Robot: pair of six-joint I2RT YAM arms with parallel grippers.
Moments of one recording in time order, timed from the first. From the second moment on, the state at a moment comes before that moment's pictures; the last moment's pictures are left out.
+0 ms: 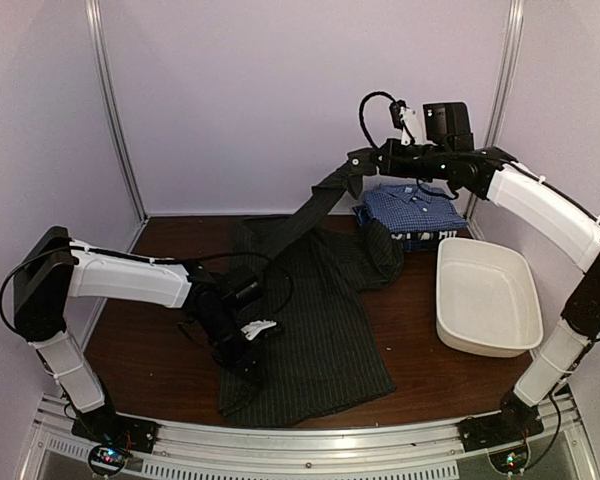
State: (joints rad) left arm -0.91 1.72 1.04 -0.73 0.57 -0.31; right arm 0.51 1.63 1.69 -0.38 -0.09 0.32
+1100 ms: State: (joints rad) left arm -0.78 1.63 1.24 -0.71 0.54 -0.36; right arm 0.65 1.66 1.42 -0.24 -0.15 0.37
